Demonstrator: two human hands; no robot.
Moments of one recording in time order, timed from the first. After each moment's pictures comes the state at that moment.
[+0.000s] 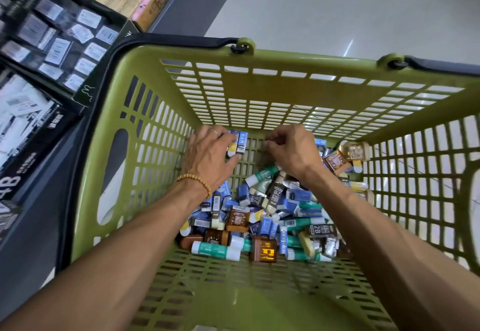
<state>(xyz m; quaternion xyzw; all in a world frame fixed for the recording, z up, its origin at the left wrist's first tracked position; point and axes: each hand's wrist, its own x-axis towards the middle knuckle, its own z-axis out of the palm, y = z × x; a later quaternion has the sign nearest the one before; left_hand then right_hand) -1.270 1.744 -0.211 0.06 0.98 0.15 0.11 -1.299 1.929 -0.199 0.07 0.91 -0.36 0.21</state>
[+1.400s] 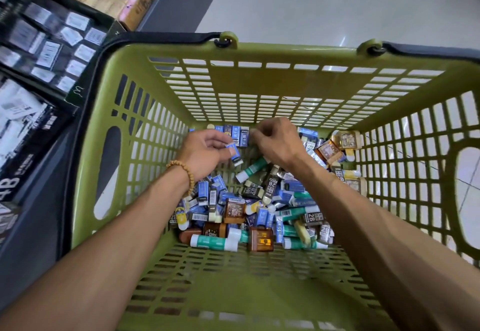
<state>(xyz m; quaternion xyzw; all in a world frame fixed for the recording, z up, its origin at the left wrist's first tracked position) -1.275 1.752 -0.171 -0.23 0.78 0.52 0.27 -1.296 1.922 -0.199 0.07 0.87 -0.43 0.24</state>
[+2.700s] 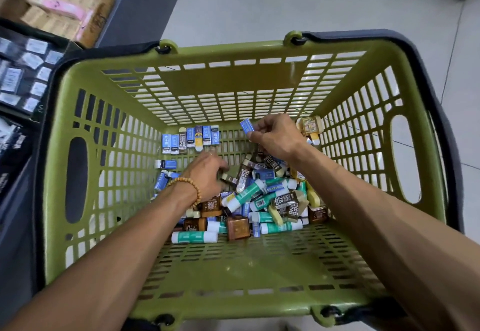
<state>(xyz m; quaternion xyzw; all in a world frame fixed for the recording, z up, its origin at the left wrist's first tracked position) -1.243 1.792 -0.190 0.11 0.92 0.13 0.35 -1.277 1.979 -0.174 0.18 0.78 -0.54 0.26</state>
